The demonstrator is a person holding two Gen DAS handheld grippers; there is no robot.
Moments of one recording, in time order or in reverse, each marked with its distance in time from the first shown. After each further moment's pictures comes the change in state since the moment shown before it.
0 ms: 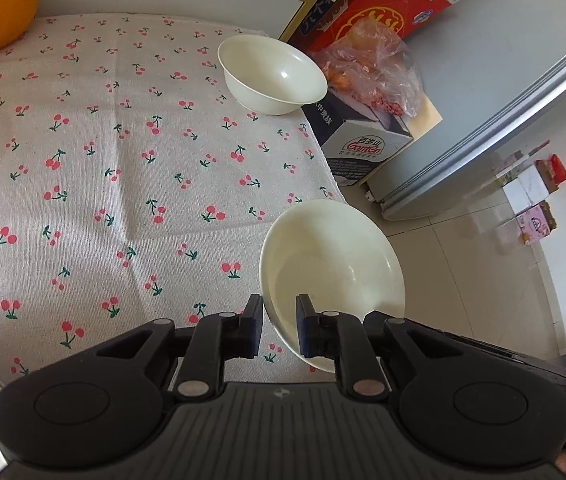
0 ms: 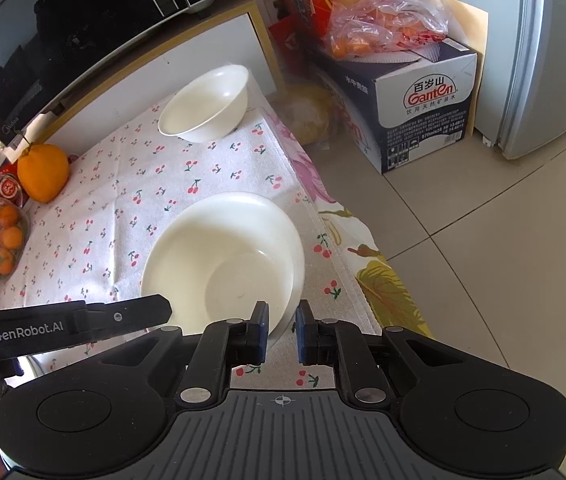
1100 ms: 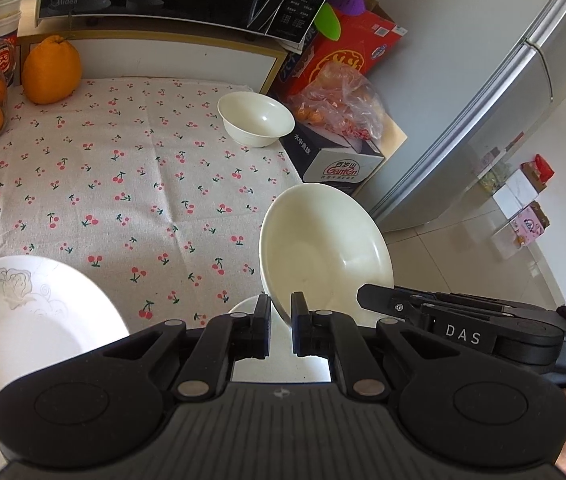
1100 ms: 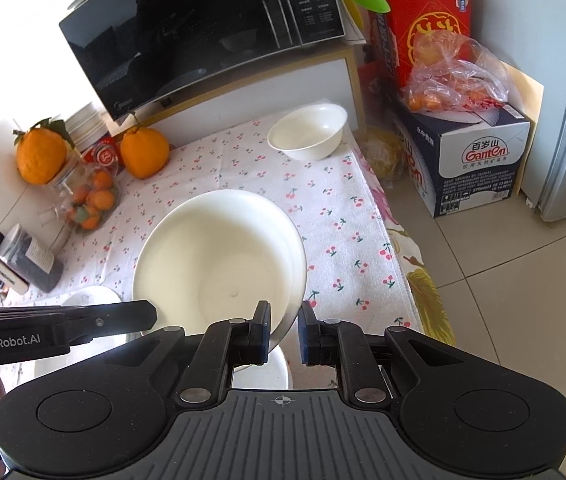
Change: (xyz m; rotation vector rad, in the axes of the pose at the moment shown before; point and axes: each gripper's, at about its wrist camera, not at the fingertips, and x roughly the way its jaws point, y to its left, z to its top) left arm -0.098 -0.015 -0.061 0.068 -0.136 0.019; right arm -0.081 0.032 -0.041 -0.227 -0.075 0.139
